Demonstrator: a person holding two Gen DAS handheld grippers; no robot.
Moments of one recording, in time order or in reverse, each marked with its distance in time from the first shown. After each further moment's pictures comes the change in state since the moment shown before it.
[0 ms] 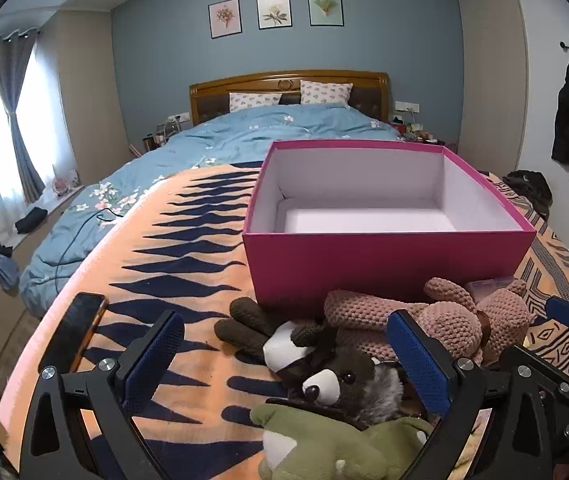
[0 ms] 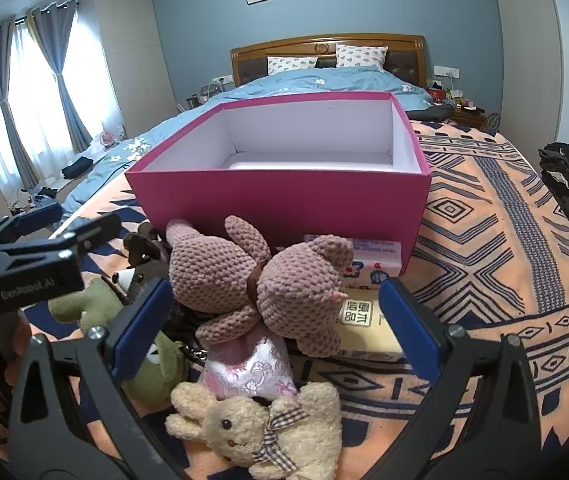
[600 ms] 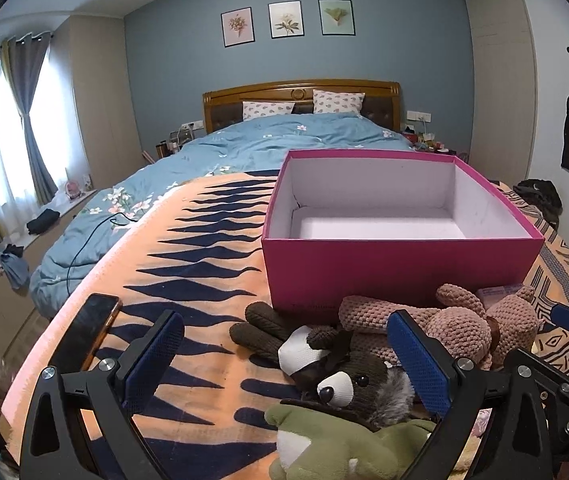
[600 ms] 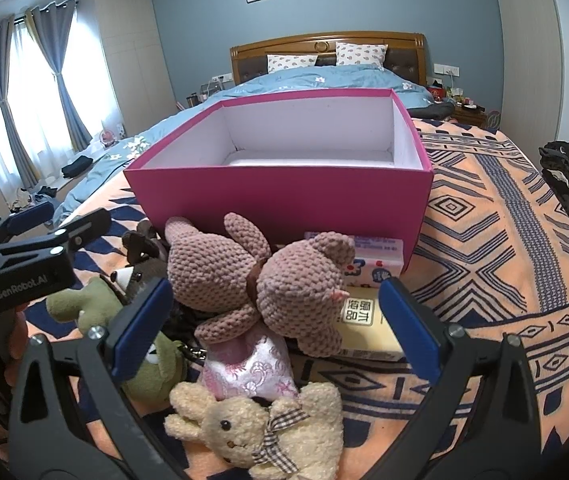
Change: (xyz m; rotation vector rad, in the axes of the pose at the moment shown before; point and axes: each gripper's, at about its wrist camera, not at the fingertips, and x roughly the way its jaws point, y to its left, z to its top) left arm -0.007 0.005 -0.003 -0.012 -0.036 0.042; right arm 0.004 0.000 -0.001 -0.001 0.007 0.003
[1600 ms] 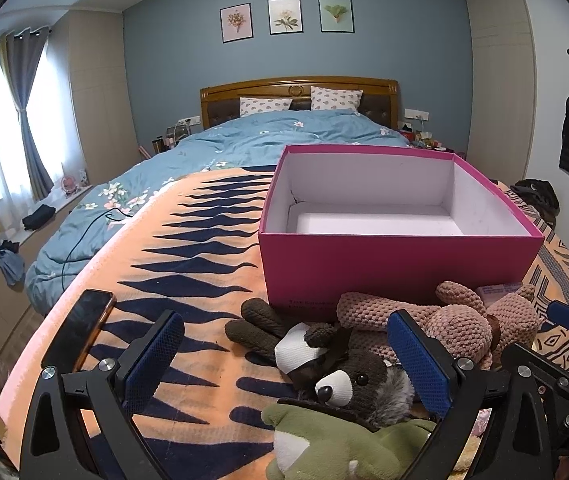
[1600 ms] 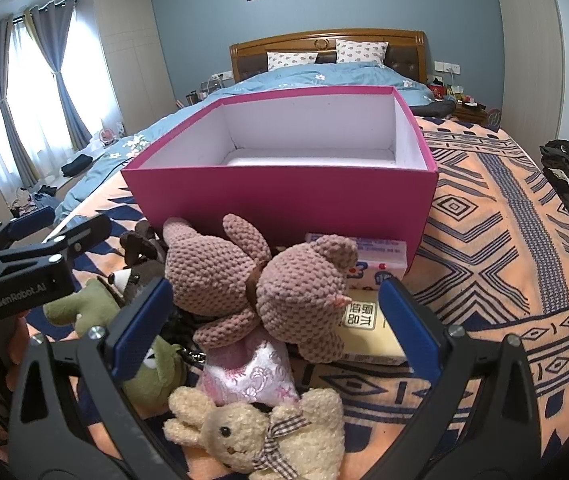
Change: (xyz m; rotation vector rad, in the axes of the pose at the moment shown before) left arm 0.006 0.001 -0.001 -0.009 0.013 -0.016; right arm 0.005 0.001 0.002 -0.006 0.011 -0.004
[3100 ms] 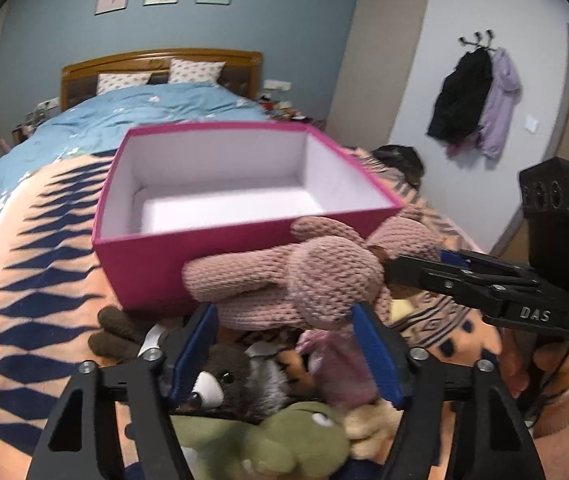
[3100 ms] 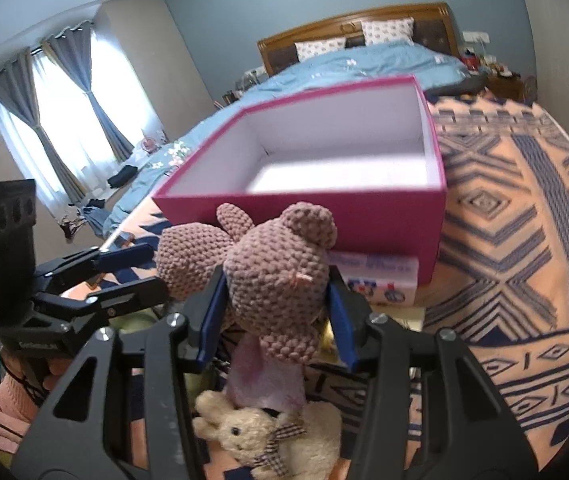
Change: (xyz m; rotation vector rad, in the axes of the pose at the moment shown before) left arm -0.005 -0.021 0.015 0.123 0.116 -0.585; right arm -0.012 -0.032 0.029 0.074 0.030 0.223
